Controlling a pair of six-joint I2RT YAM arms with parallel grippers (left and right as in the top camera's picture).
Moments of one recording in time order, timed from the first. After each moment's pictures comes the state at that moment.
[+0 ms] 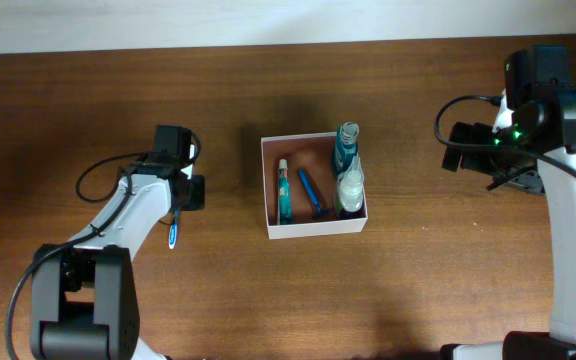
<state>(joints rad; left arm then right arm) -0.11 1.76 1.07 -0.58 -0.15 -0.07 -0.06 1.57 1.80 -1.57 0.05 0.29</state>
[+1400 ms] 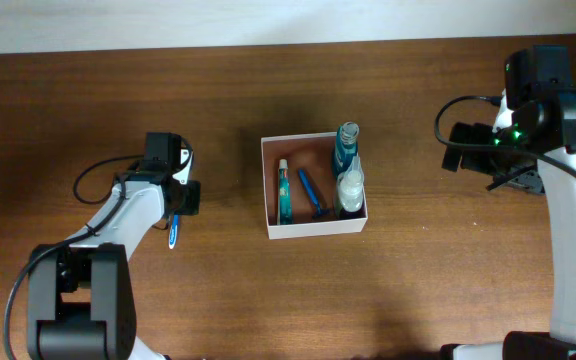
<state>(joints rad) -0.06 1.76 1.00 -0.49 -0.10 0.05 -0.06 1.57 1.80 -1.57 0.05 0.29</state>
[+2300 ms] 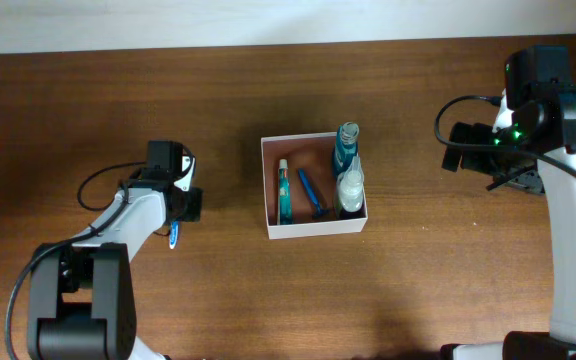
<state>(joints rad) -0.06 1.76 0.94 -0.43 -0.08 0.05 -0.06 1.57 1.80 -1.57 0.05 0.29</state>
